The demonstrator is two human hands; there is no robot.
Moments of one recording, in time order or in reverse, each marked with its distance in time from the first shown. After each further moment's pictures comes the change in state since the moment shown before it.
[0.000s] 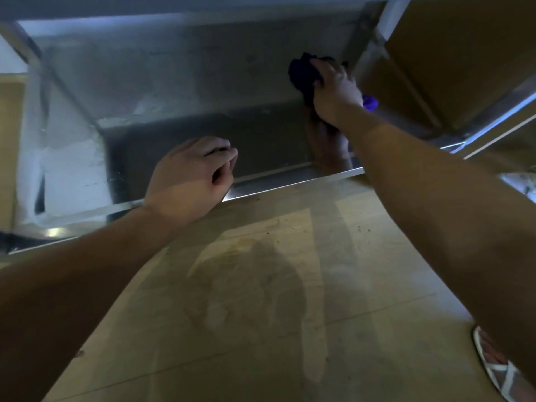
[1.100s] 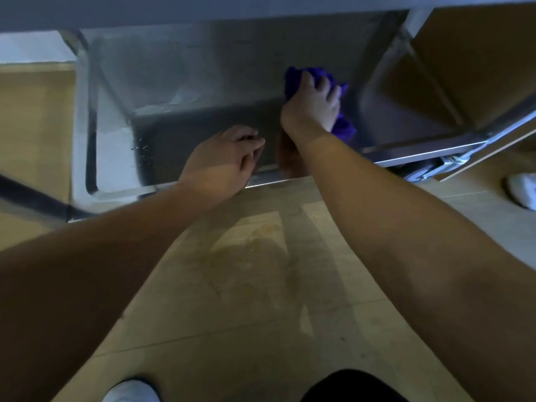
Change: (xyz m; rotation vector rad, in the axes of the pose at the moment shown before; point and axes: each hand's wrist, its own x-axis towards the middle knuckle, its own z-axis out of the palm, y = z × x) left_hand -0.002 -0.010 -0.018 -0.059 -0.207 -0.046; right_hand -0.065 -0.110 0.042 0.011 0.069 0.253
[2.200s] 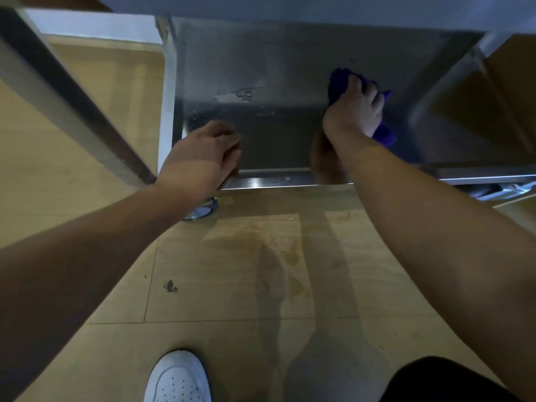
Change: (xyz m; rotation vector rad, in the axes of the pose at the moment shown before) left_hand -0.085 -0.089 -0.055 0.058 0.054 -0.227; right_hand -0.028 -0.050 0.025 -0.047 0.066 -0.038
